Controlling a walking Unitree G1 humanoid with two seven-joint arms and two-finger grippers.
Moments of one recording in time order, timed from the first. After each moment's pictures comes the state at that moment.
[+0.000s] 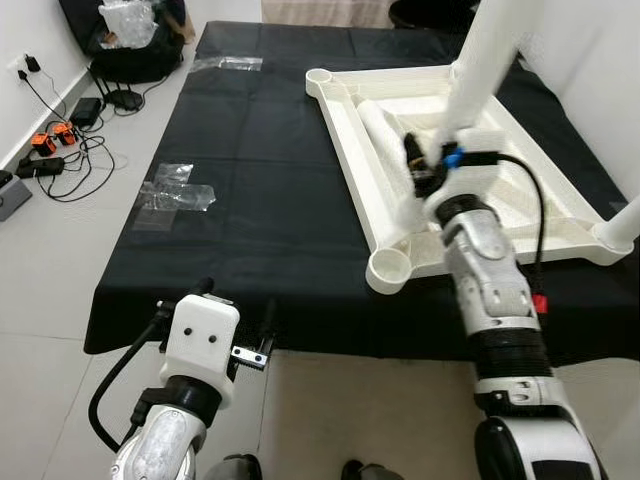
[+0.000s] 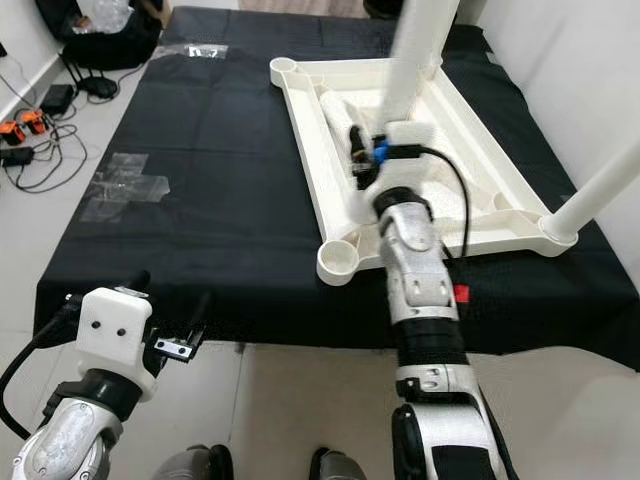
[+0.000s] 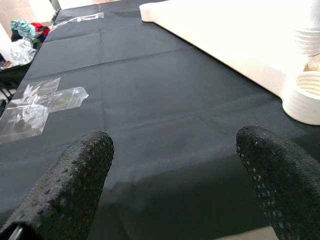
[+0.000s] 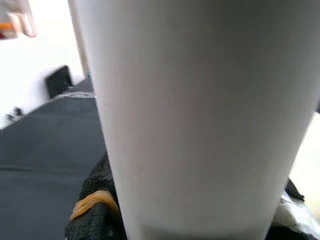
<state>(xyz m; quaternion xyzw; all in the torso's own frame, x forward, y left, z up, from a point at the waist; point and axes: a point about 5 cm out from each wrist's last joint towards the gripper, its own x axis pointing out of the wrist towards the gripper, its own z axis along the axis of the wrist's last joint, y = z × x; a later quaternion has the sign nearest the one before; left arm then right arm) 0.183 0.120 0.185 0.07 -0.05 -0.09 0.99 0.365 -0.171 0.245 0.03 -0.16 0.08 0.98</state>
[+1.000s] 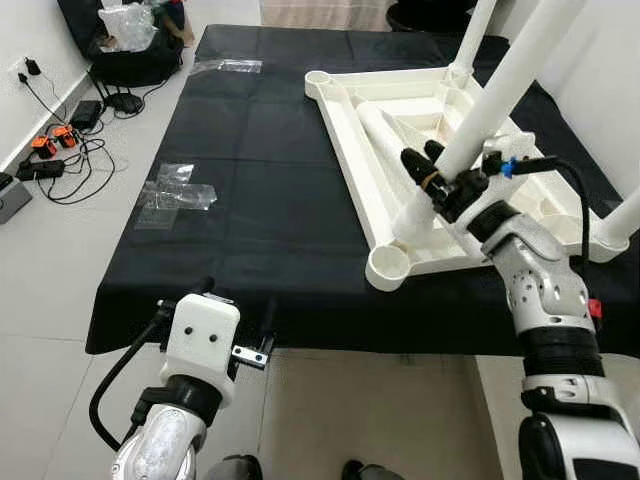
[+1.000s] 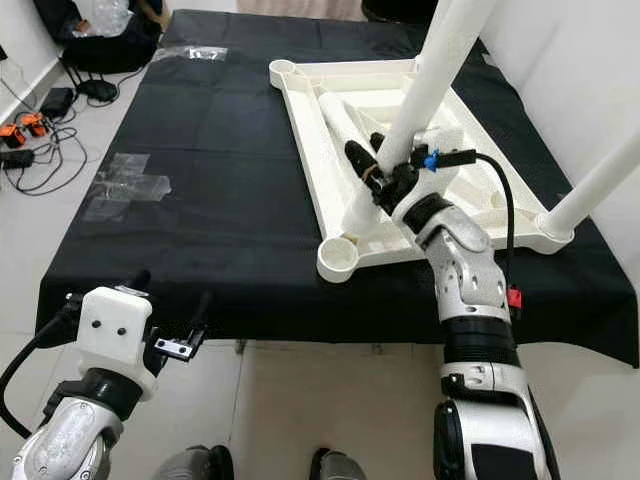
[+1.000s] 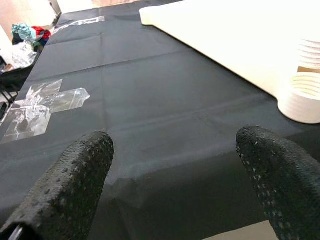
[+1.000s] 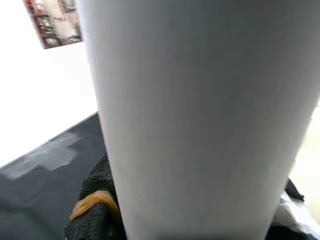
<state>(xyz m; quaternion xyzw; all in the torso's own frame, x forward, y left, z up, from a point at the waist) 0.182 0.120 0.184 0.07 -0.05 -0.09 0.99 0.353 -0.196 0.238 0.06 -0.13 0.29 0.95</state>
